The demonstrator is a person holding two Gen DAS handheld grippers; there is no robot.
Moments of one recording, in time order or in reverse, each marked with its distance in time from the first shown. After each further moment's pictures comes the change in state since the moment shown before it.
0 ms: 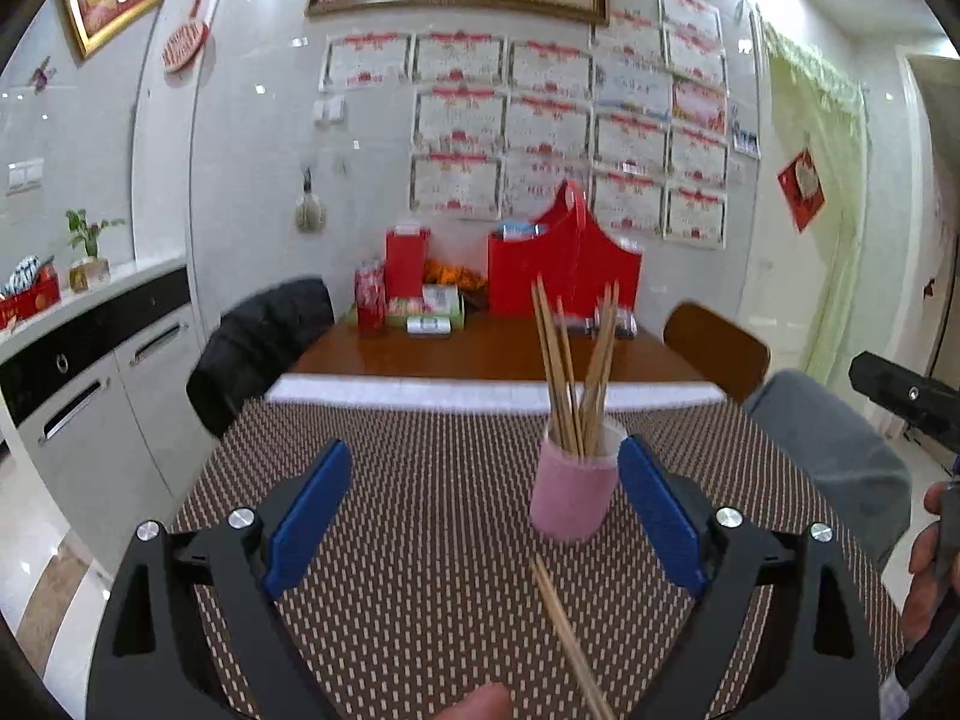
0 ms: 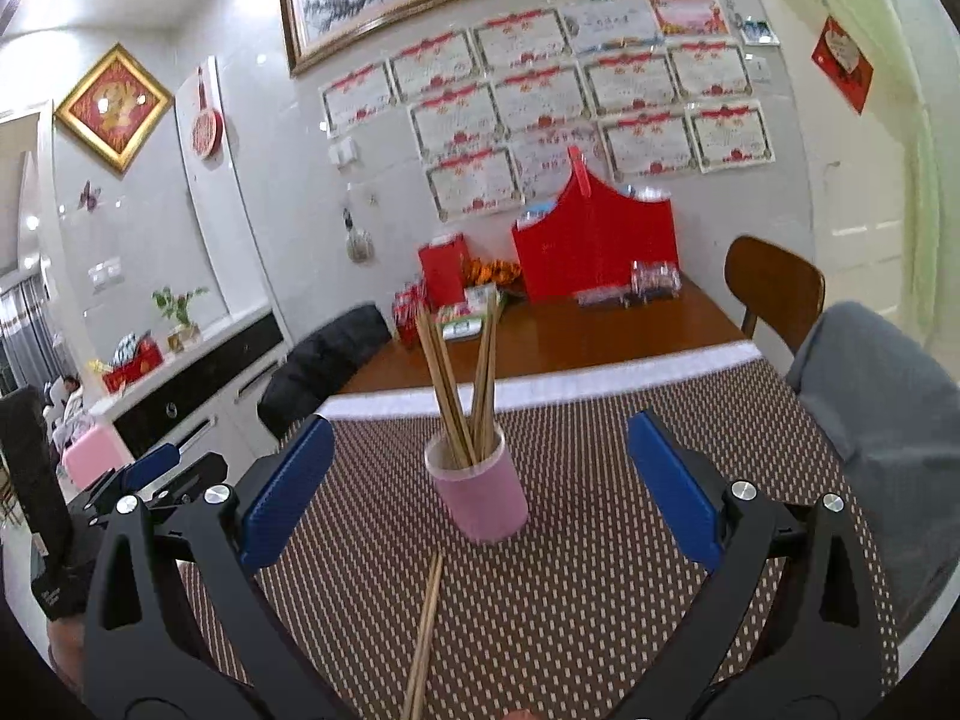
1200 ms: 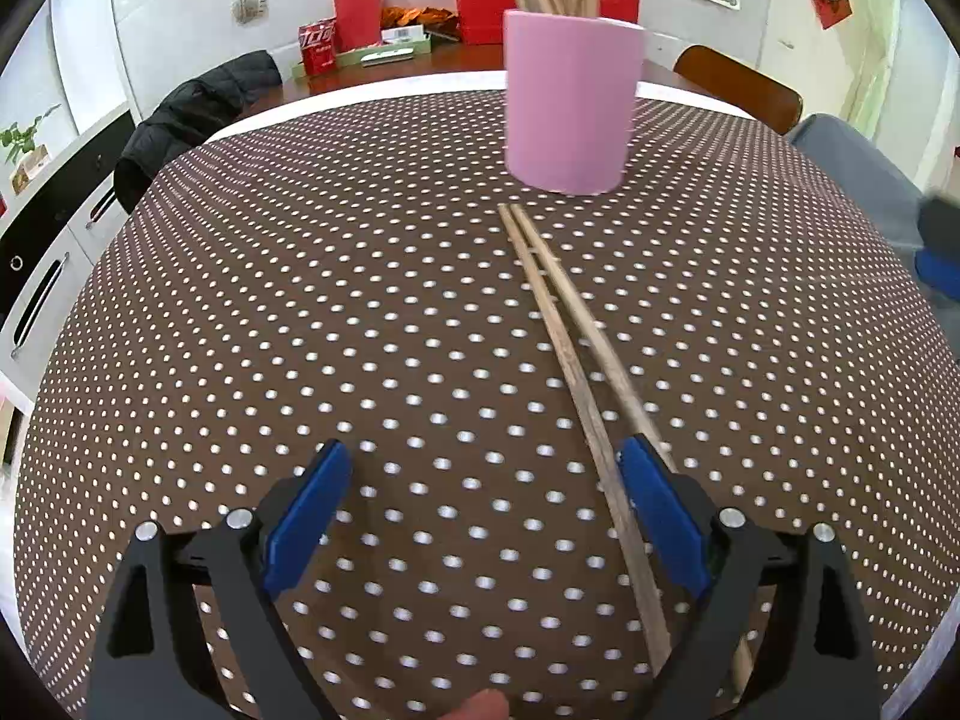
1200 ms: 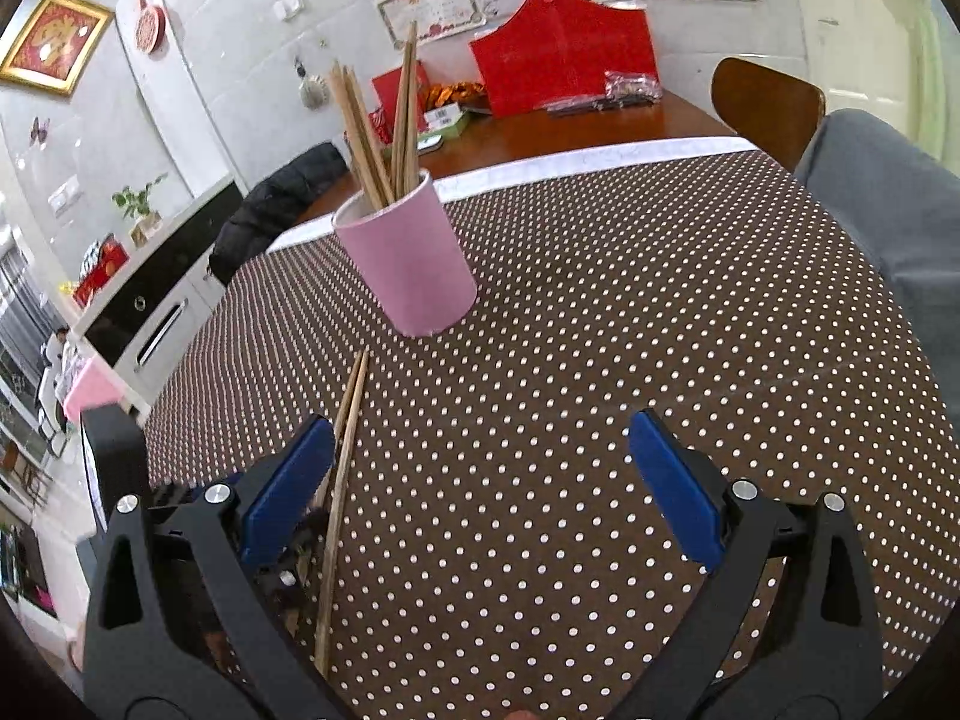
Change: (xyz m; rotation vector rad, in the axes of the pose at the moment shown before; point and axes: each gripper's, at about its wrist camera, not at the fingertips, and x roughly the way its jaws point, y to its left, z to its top) left arm 0.124 -0.021 -0.154 0.086 0.531 0.024; right arm 0.061 -0.047 -0.114 0.055 0.362 -0.025
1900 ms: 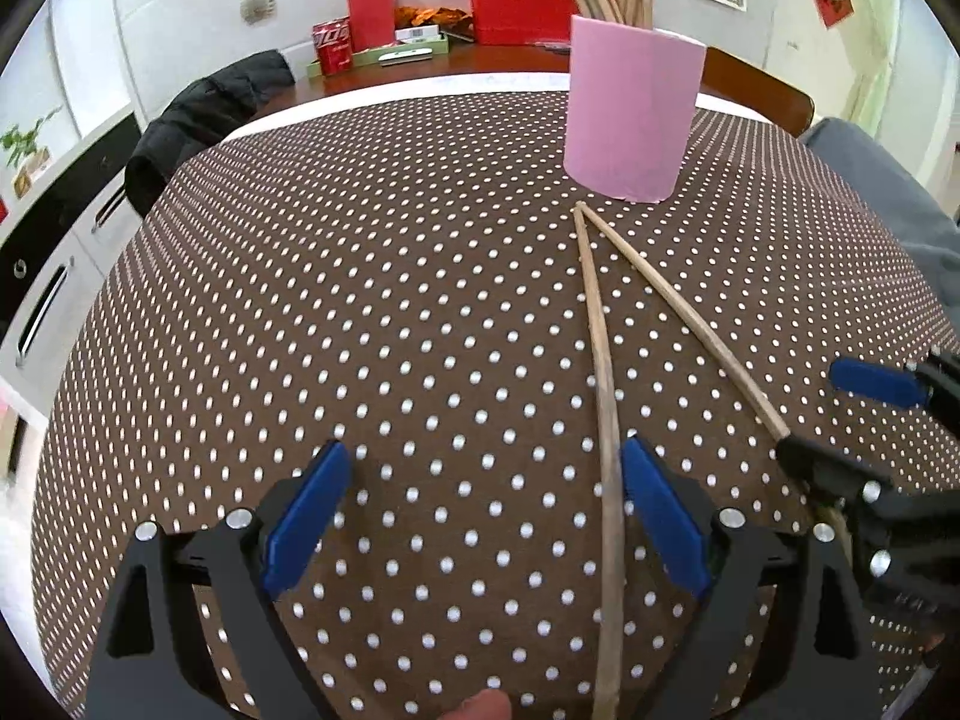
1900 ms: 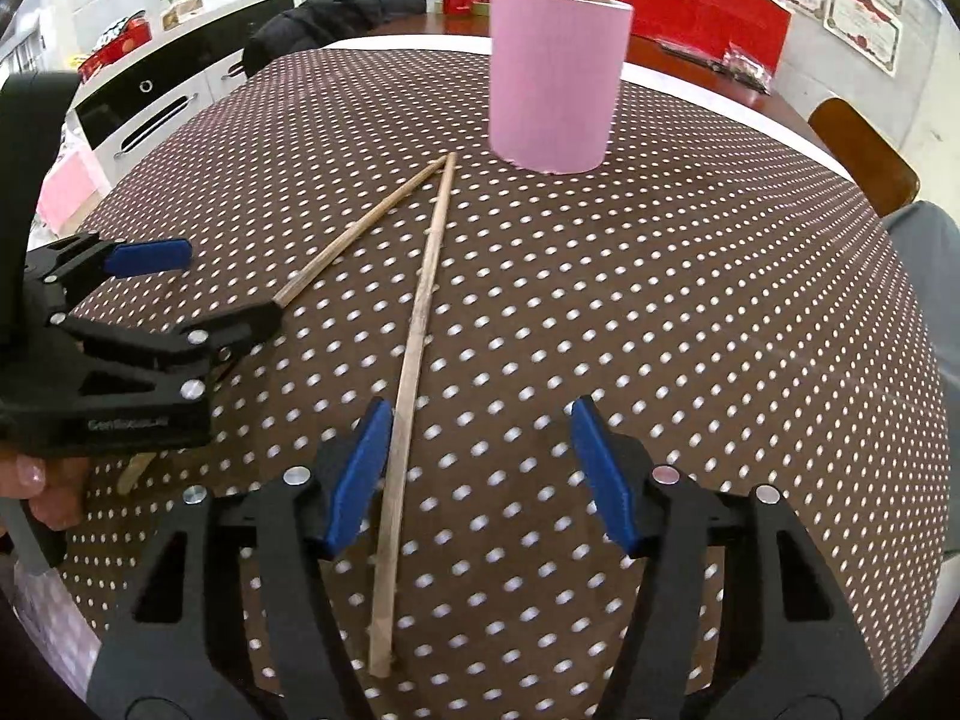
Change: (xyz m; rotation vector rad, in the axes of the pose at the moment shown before) left arm 0.004 0.034 0.010 0.032 -0.005 0.004; right arm 0.076 0.069 -0.051 -0.365 0.247 -0.088
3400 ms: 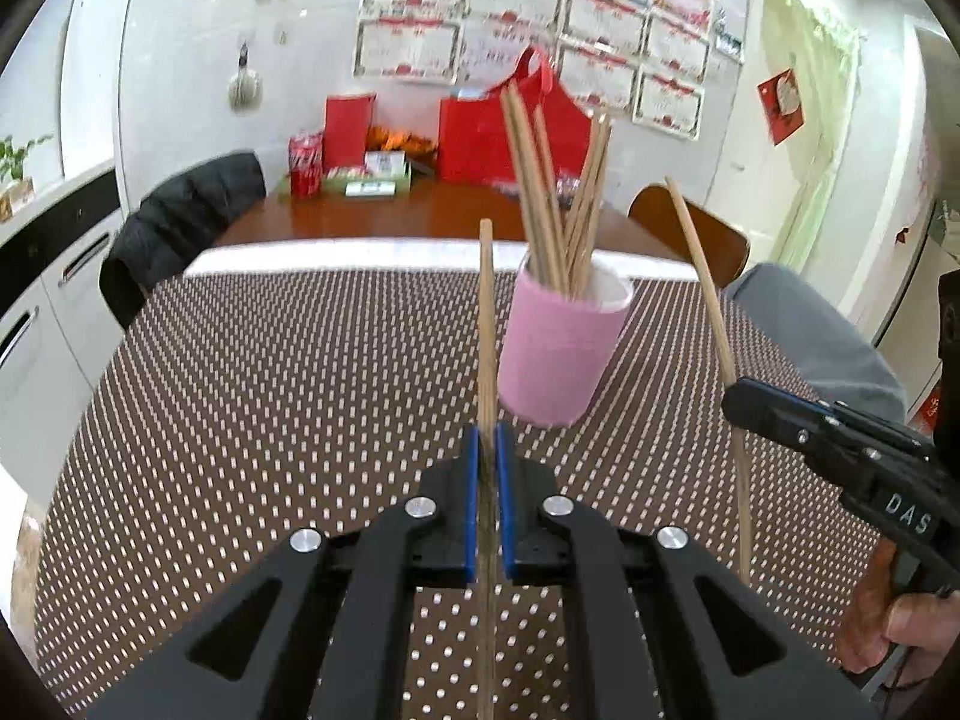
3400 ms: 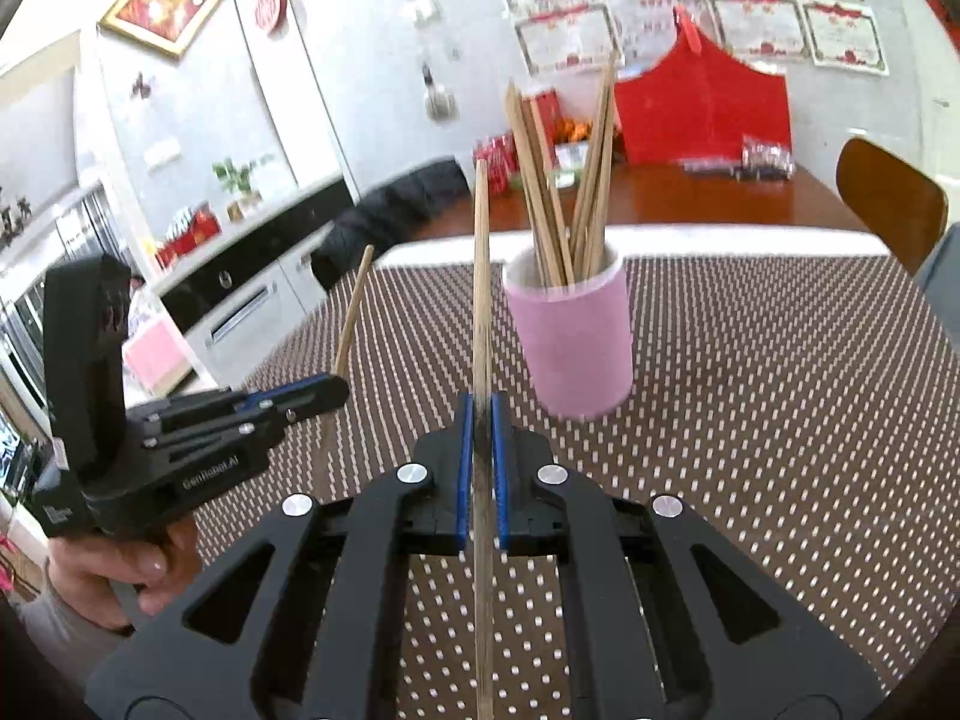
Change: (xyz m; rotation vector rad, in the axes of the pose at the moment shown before) left arm -0.079 0.002 0.062 -0.071 -0.300 -0.171; right arm -0.080 -0.039 0.065 0.170 -0.395 0.263
